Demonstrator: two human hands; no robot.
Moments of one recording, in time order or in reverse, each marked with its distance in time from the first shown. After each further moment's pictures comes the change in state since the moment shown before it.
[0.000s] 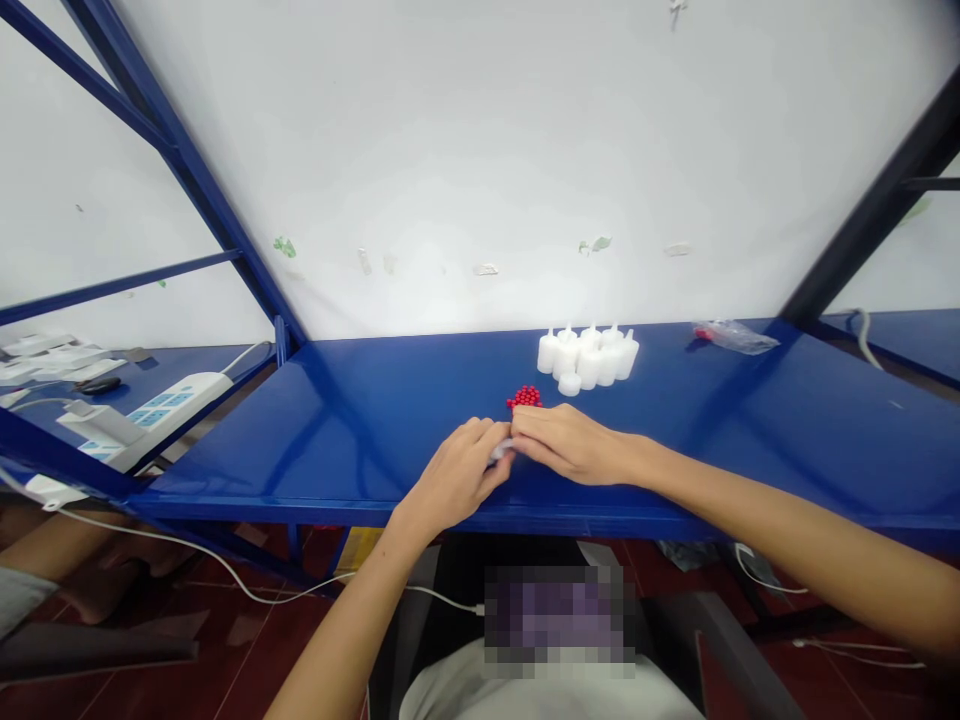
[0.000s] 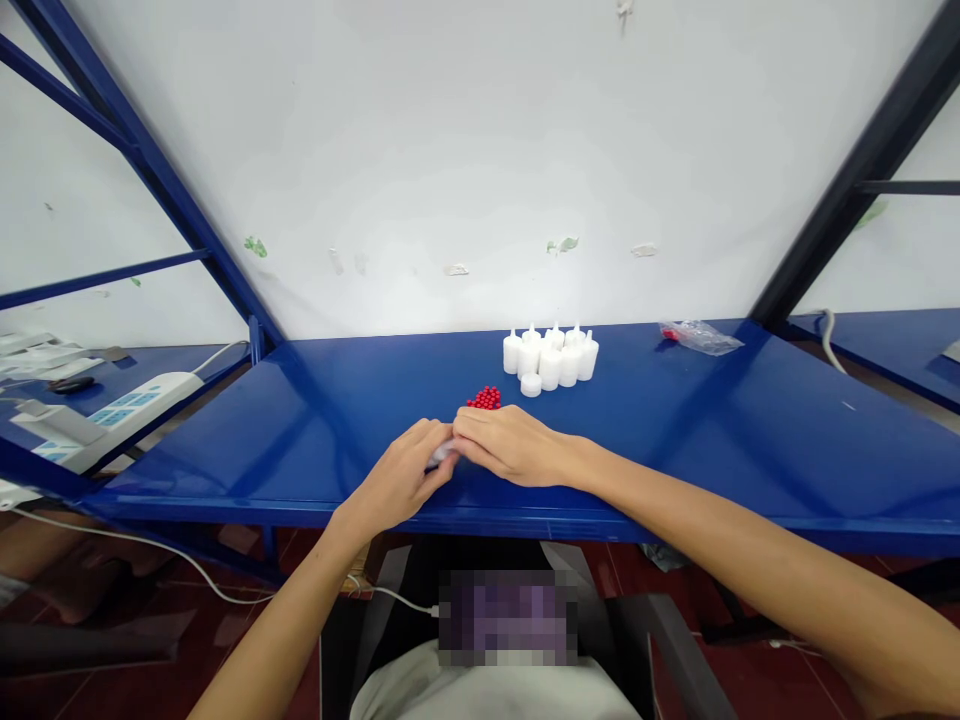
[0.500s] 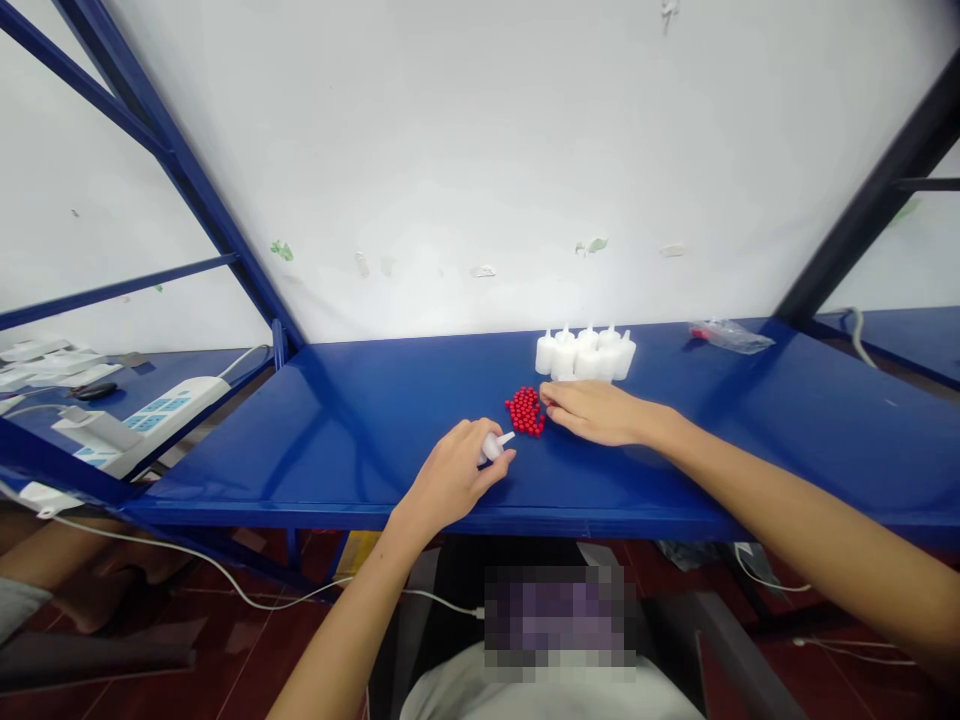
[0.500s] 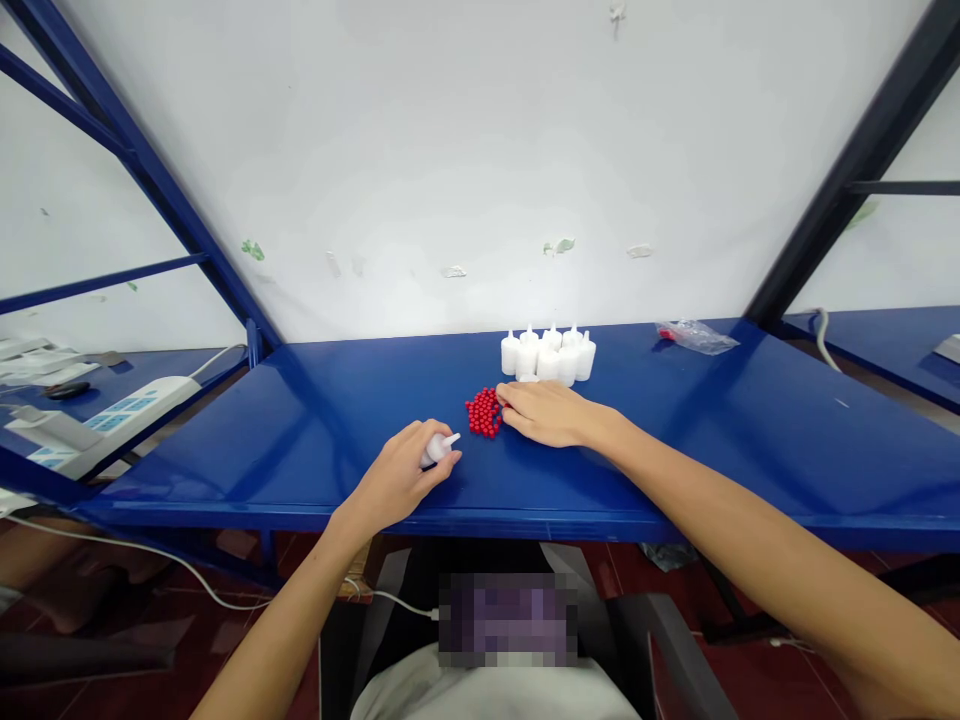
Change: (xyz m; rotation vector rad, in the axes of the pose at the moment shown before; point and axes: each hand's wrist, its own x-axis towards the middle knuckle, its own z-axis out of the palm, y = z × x) left_hand 0.002 -0.003 0.003 -0.099 -0.020 -0.187; right_hand -0.014 0.038 -0.028 -0.199 -0.264 0.427
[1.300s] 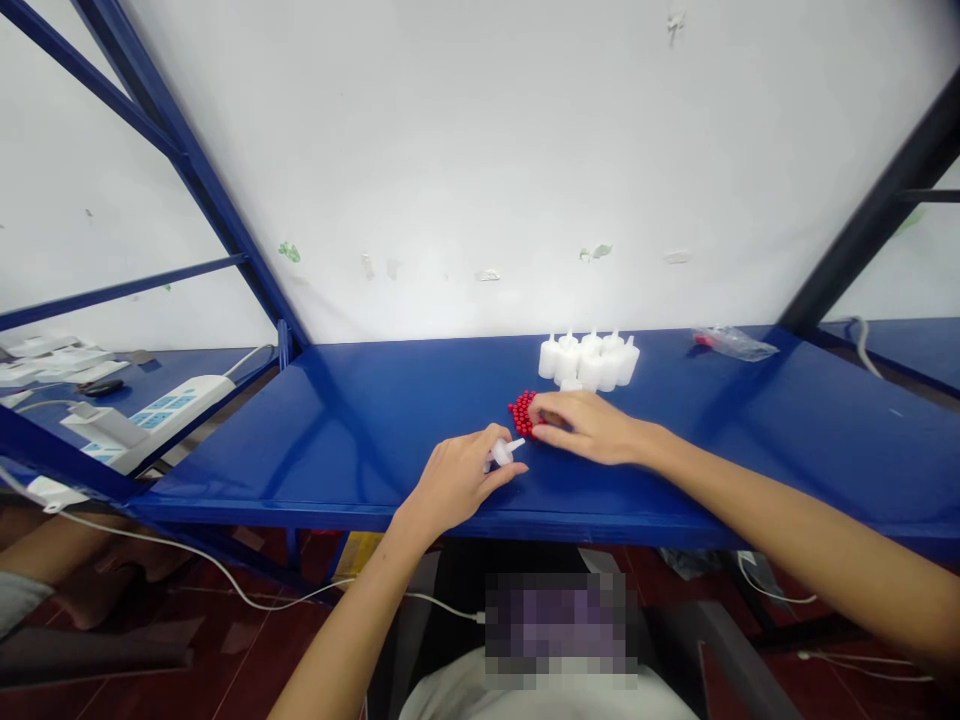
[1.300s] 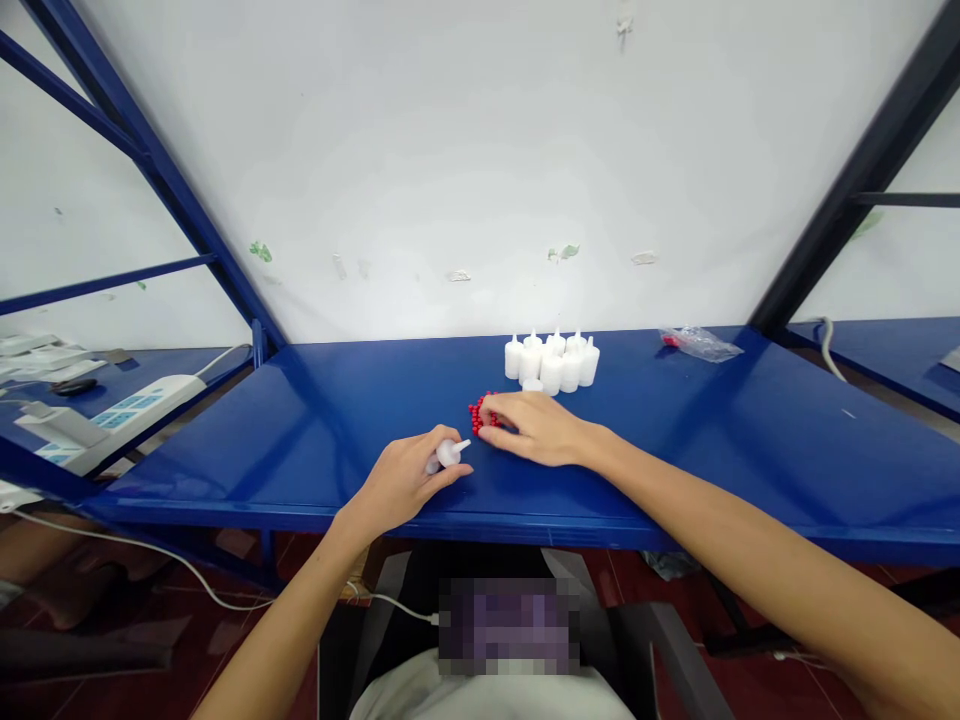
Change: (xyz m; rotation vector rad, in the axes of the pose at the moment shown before) left_hand 0.000 0.004 -0.003 0.063 -0.048 0.006; right_hand 0.000 -0.023 0.005 0.216 0.155 -0.174
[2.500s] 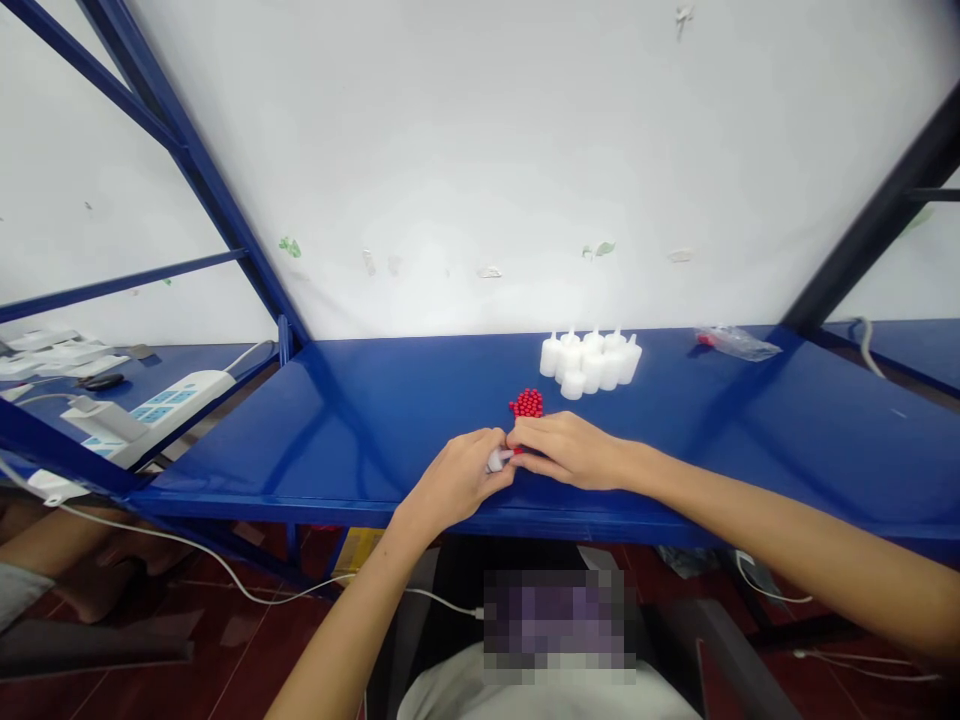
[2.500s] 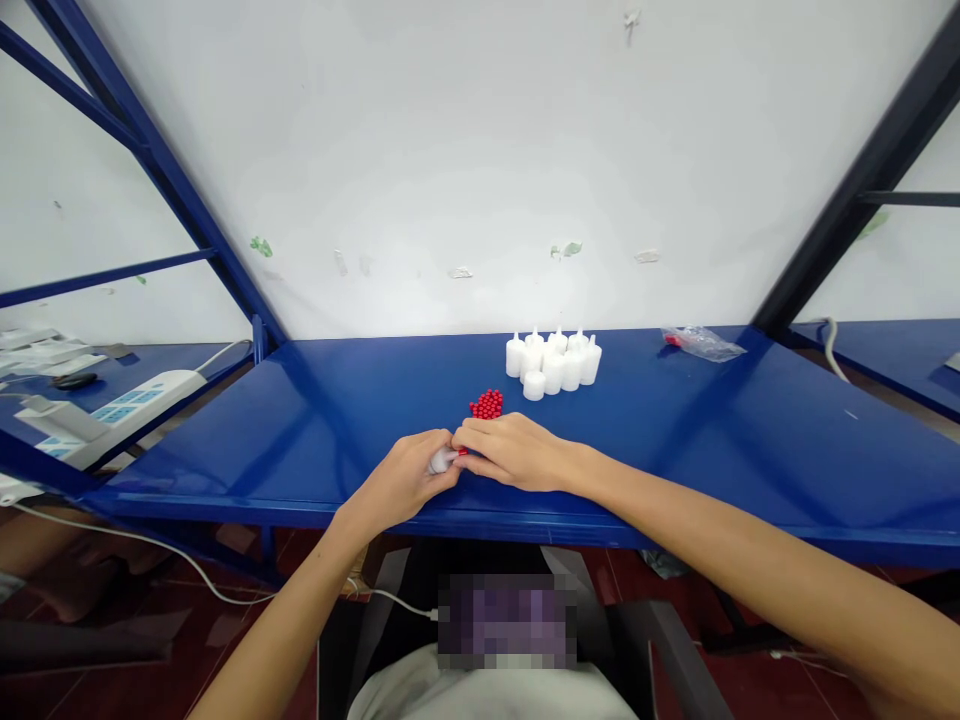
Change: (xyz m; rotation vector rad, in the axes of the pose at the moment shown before) left_hand 0.000 -0.007 0.008 -0.124 0.028 0.088; right_hand 0.002 -0.019 0.022 -0.092 0.001 -0.274
